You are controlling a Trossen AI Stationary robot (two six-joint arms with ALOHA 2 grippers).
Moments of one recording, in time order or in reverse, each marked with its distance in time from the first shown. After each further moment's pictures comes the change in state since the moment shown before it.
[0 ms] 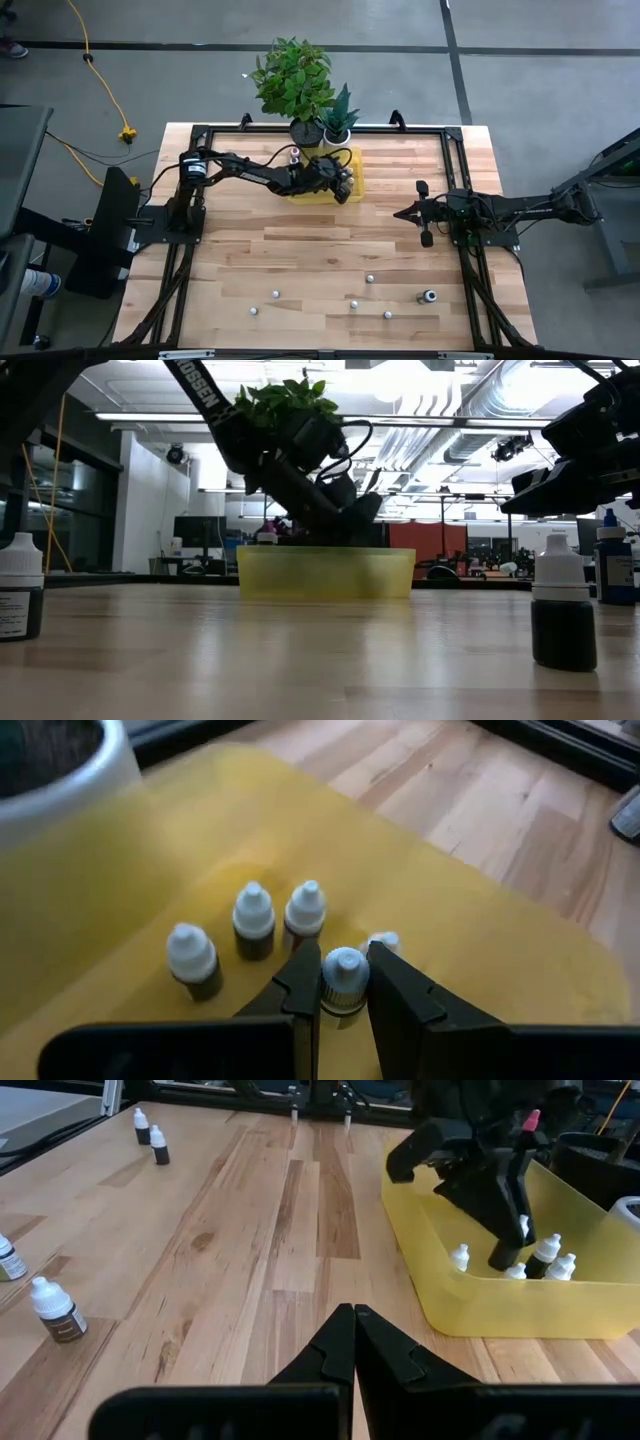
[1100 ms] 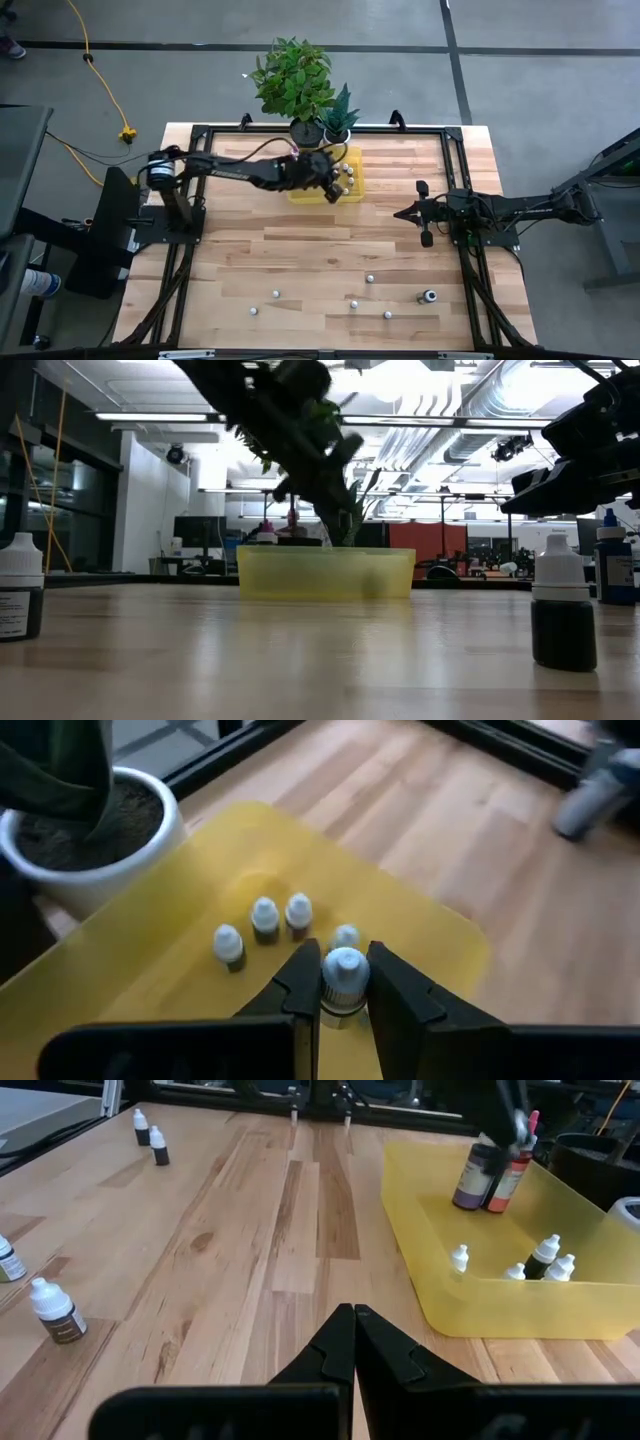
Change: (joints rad) left arm -0.041 -0.223 0.041 -0.344 -0.022 0.001; right arm 0.000 0.000 0.000 0.001 0.000 0.000
